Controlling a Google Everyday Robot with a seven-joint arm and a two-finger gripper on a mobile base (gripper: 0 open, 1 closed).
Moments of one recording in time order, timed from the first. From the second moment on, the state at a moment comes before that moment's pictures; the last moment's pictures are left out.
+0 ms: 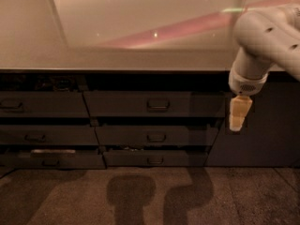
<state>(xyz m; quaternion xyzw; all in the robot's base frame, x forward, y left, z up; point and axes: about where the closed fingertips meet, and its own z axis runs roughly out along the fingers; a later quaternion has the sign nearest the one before) 0.562 -0.283 0.783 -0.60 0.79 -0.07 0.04</state>
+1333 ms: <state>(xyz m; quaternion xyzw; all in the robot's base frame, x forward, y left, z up) 0.550 -0.240 0.774 -0.69 0.72 -0.04 0.04</state>
